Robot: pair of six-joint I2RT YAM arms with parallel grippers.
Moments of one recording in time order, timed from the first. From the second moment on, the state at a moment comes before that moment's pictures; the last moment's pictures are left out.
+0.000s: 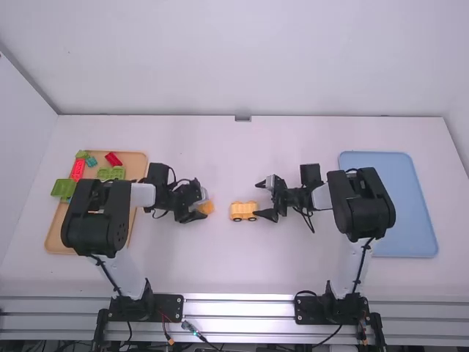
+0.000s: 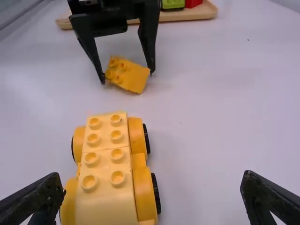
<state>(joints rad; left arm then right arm) 0.01 1.85 0.76 -0.18 0.74 1.20 0.14 2.08 0.79 0.29 -1.21 -0.95</state>
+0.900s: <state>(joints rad) 0.02 1.85 0.92 -0.37 0.73 1.09 0.14 2.08 0.79 0.29 -1.23 -0.95</state>
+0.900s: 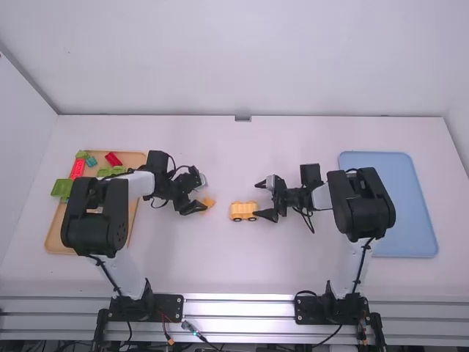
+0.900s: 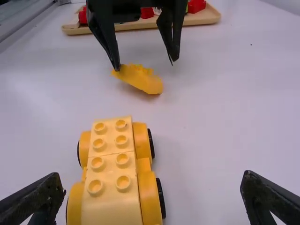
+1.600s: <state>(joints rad) 0.01 1.85 0.74 -0.01 0.75 0.77 0.14 2.08 0.83 0.28 -1.24 -0.91</state>
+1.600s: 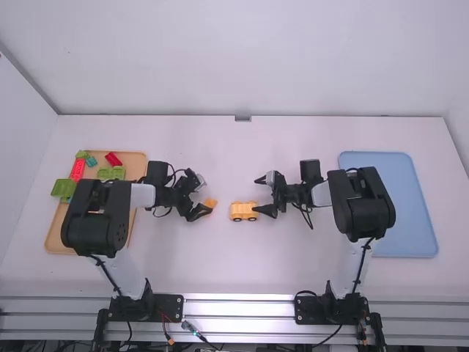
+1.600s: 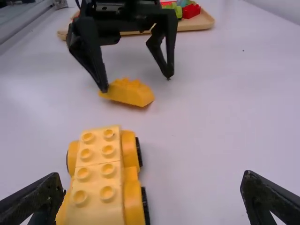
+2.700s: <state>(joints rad) -0.04 1.85 0.60 0.32 0.64 0.54 0.14 2.08 0.83 0.29 -1.24 -0.89</state>
